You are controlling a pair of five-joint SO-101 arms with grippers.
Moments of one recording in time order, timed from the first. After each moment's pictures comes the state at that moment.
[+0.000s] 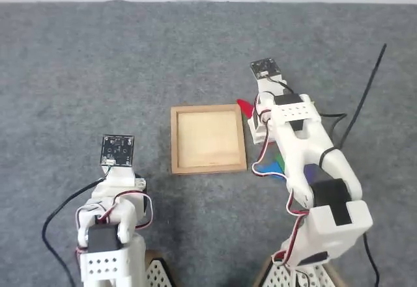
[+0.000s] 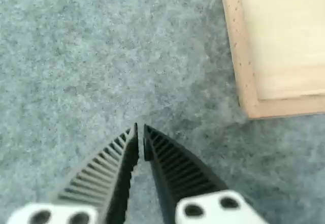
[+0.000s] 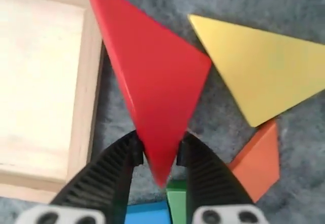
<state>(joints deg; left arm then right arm) -12.0 -103.0 97.2 72.0 -1.7 -13.7 9.2 22.2 55.0 4.5</state>
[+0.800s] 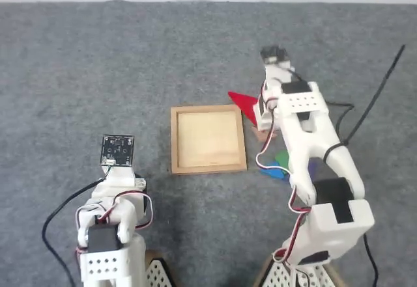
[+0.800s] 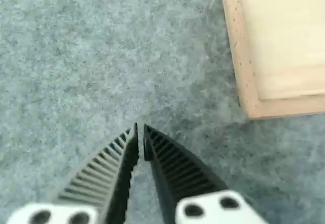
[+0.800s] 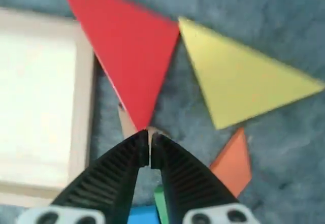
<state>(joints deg) -12.0 -103.0 97.2 72.0 -1.7 -11.5 9.3 10.9 60.7 4.4</state>
